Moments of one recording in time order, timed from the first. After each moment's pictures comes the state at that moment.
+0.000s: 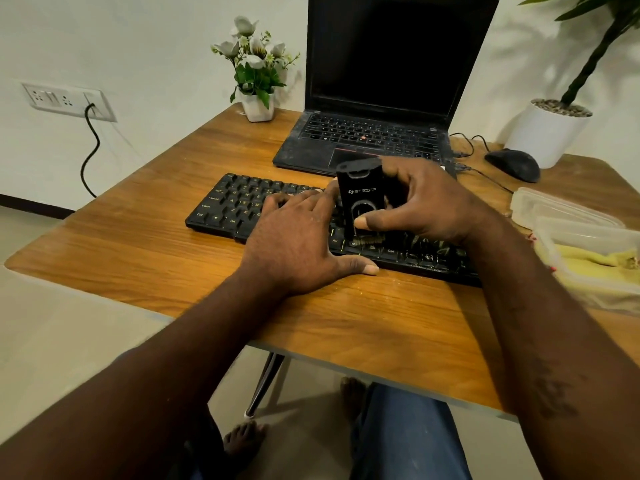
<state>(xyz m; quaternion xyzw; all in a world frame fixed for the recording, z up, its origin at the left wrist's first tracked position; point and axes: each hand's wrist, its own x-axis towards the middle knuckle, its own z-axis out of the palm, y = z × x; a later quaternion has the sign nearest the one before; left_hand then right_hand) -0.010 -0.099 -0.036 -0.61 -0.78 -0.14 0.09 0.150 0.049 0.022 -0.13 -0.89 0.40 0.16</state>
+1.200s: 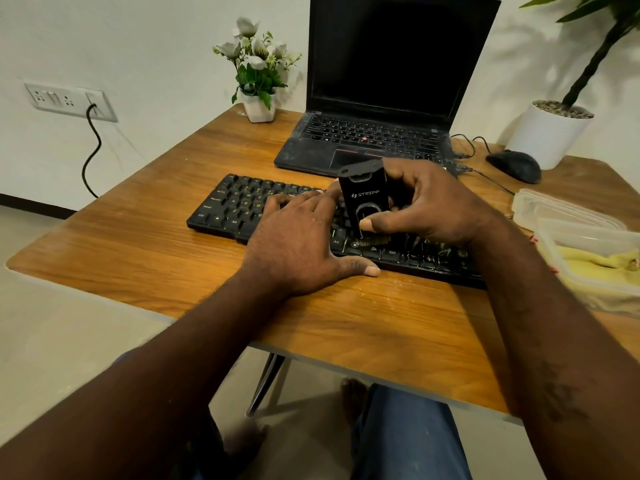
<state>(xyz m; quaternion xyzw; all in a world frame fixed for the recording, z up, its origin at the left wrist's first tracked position) -0.008 -0.101 -0.035 -0.61 -0.77 -0.14 0.10 0.154 0.051 0.022 -0.11 -0.89 0.41 0.16</state>
